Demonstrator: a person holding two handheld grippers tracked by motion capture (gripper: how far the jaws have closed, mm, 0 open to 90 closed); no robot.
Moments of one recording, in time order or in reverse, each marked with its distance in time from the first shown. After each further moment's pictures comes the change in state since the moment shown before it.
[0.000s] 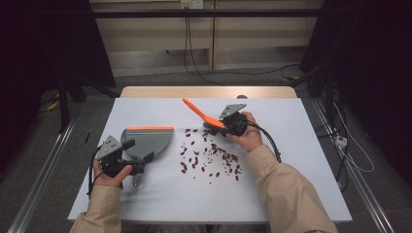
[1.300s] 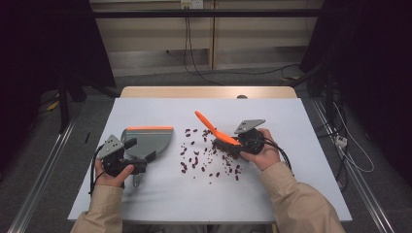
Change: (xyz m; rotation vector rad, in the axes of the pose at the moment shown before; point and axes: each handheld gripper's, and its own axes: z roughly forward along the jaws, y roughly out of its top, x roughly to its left) left arm -0.005 0.004 0.002 -0.014 -0.010 0.005; right arm 0.035 -0.034 -0.061 0.031 0.033 0.111
